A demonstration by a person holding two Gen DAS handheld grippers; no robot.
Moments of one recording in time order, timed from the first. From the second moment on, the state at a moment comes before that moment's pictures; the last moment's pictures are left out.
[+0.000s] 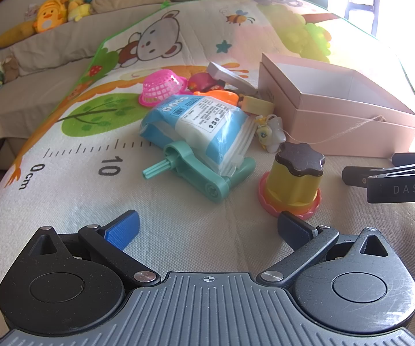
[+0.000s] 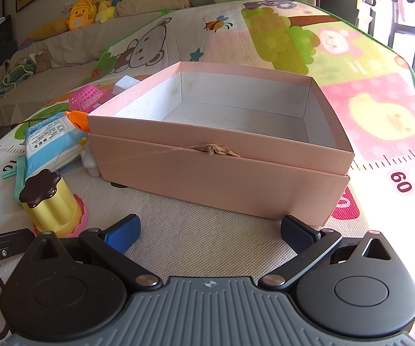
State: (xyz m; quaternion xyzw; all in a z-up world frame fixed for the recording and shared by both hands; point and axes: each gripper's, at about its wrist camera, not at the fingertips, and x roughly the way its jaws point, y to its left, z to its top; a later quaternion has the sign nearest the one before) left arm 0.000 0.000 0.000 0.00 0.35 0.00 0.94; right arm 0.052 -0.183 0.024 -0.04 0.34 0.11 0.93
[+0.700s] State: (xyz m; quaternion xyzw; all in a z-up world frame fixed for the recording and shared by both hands) left arm 0.010 0.002 0.002 0.00 0.37 -0.01 0.93; right arm 0.039 -0.182 0.026 -0.04 0.36 0.12 0.92
